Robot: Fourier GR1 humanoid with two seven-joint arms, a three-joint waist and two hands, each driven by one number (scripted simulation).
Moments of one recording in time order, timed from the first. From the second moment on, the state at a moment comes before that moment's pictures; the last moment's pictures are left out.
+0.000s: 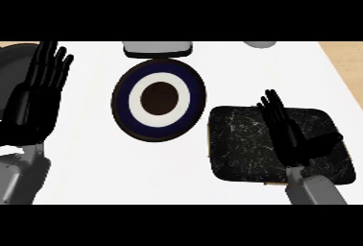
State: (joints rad) left arm -0.29 0.40 -0.07 -1.64 0.34 0.16 -0.08; right arm -0.16 -0.27 0.25 -1.38 -0.49 -0.15 -0.16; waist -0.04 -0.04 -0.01
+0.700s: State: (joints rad) left arm 0.03 0.54 -0.10 -1.50 0.12 0.22 -0.07; right arm -0.07 -0.15 -0.23 -1.57 -0.43 -0.85 -0.45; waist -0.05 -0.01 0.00
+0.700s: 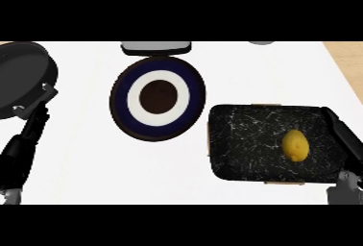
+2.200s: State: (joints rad) left arm 0.06 0.49 -0.13 -1.47 0.01 0.22 -0.13; right arm 0.46 -0.80 0.20 -2.09 -0.07 -1.03 0.66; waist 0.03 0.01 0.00
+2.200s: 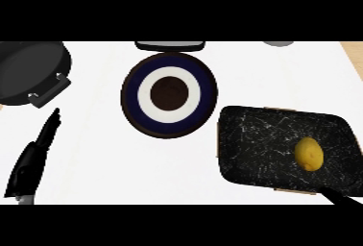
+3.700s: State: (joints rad) left arm 0.10 0.40 0.00 -1.48 -0.07 0.11 -0.14; right arm 0.06 -0.60 0.22 -1.63 -0.04 -0.52 0.80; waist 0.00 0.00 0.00
